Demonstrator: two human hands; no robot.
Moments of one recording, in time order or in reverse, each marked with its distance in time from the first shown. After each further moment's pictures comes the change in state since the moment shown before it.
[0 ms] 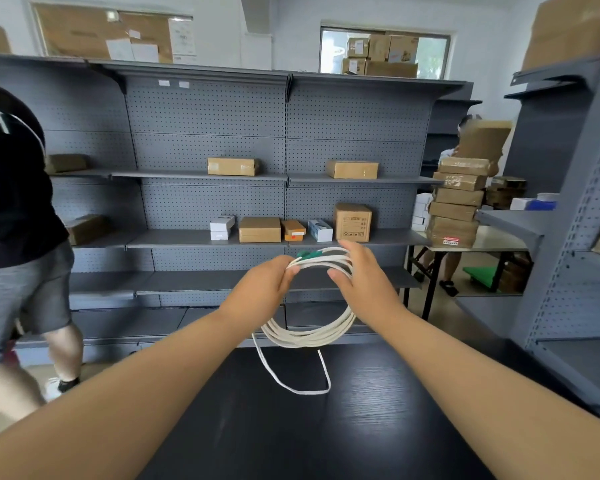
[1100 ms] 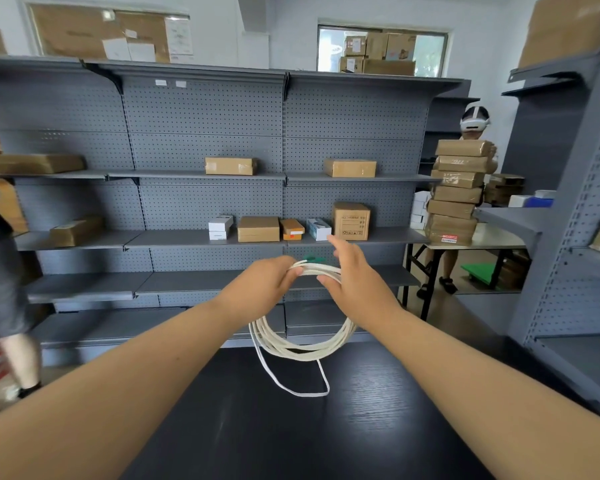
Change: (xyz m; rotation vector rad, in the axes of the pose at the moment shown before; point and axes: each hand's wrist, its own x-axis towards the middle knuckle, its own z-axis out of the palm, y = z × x) left_hand 0.007 -0.001 -0.008 -0.002 -0.130 0.101; right_hand -0.003 -0.006 0.003 -0.135 -0.039 -0.091
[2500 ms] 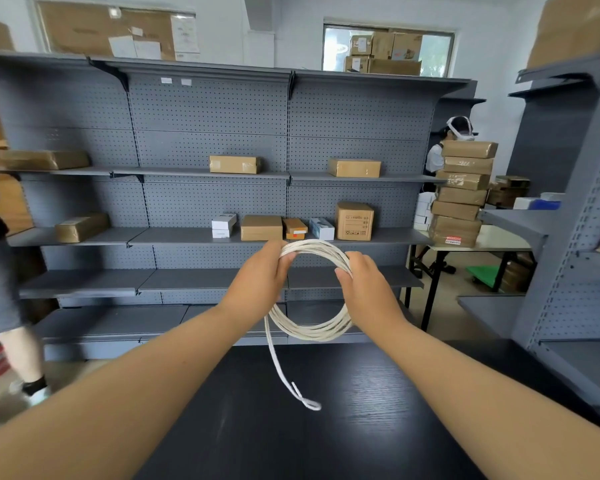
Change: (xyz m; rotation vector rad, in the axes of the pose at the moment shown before) left_hand -0.002 0.004 0.006 -0.124 0.276 -0.165; right_hand -0.007 -0.001 0.003 0.020 0.075 0.106
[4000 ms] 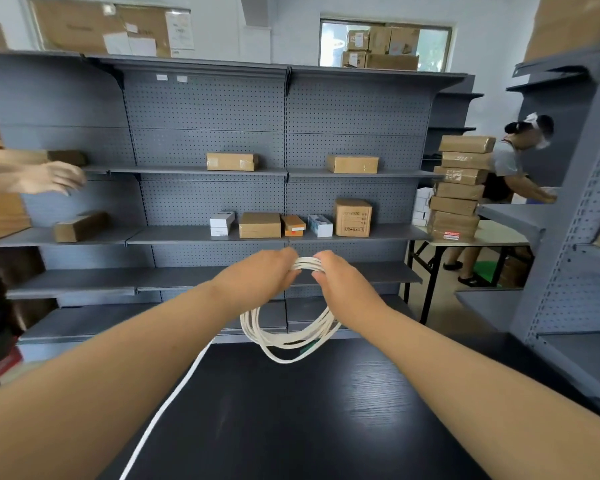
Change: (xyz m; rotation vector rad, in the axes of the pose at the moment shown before) left_hand 0.011 0.007 -0.016 0.410 -0.400 0.163; right_hand 0.003 -0.023 0.004 0.010 -0.206 -0.089
